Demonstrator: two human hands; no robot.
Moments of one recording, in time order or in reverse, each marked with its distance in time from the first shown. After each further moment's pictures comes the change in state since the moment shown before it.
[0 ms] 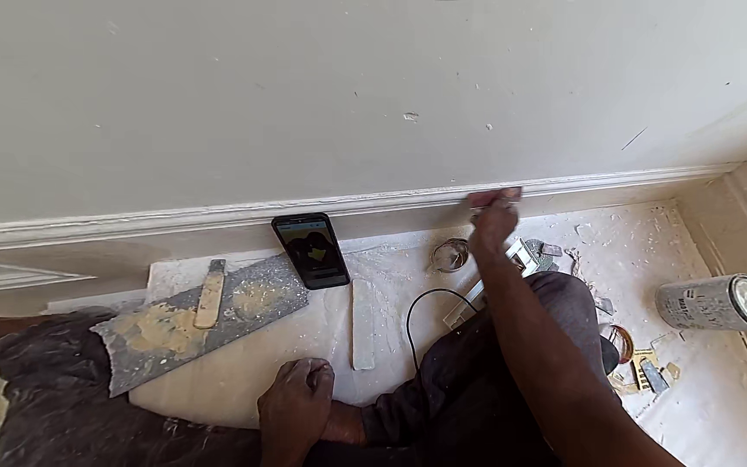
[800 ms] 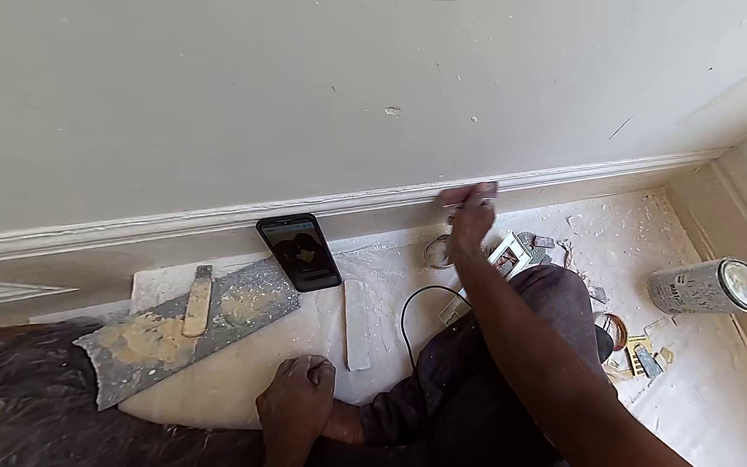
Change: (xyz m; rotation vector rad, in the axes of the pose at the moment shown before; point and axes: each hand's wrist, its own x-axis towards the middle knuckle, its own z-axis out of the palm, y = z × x) left_hand 0.006 0.011 0.003 0.057 -0.030 -0.055; right_hand -0.018 0.013 0.009 0.001 -0.085 -0.069
